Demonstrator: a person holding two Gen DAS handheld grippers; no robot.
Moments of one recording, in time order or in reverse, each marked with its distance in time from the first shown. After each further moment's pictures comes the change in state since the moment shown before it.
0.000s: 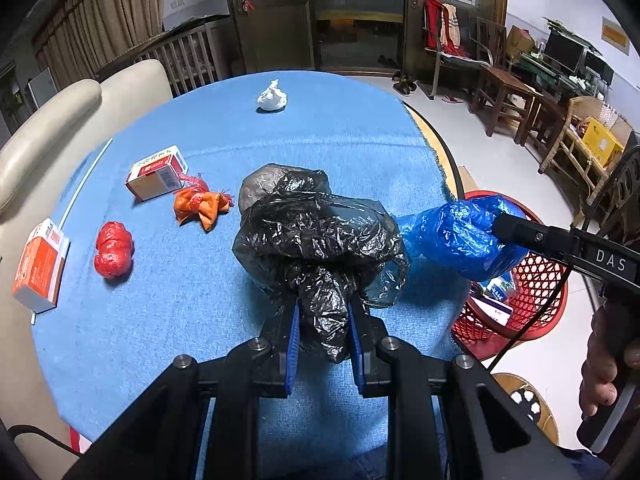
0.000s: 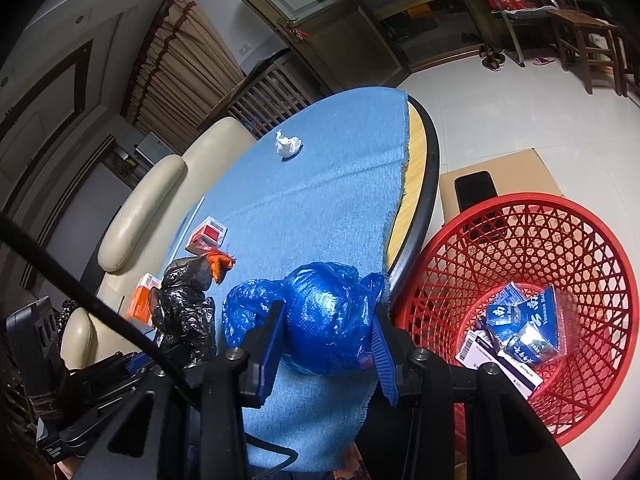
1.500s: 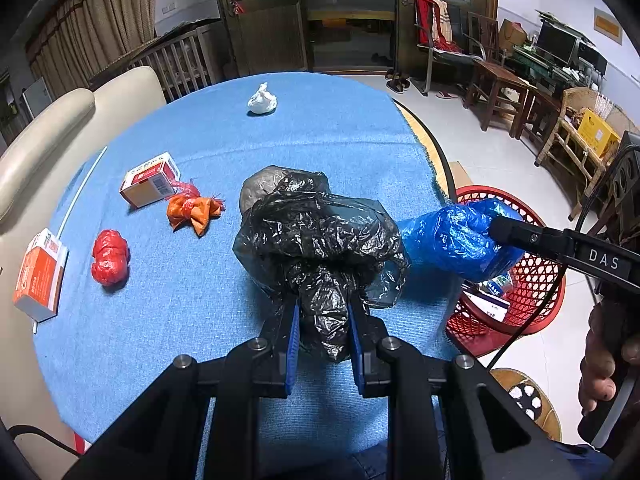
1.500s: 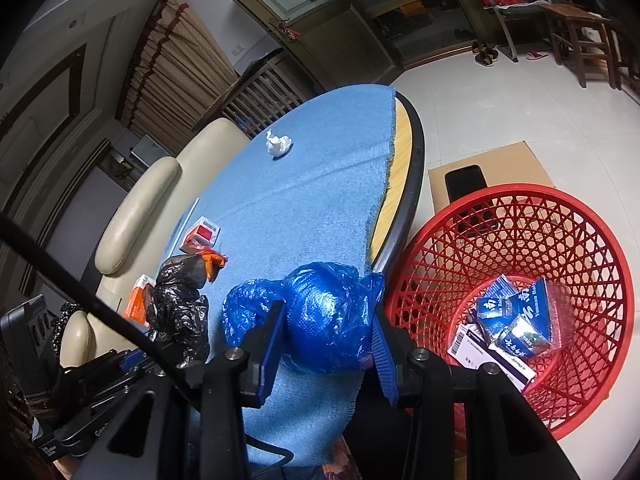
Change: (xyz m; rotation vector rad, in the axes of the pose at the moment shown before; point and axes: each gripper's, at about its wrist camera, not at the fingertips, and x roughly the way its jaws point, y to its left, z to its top) left arm -0.003 -0.008 0.002 0.030 0.001 -0.004; right arm -0.004 -0.011 -0.006 0.018 0.001 -0.013
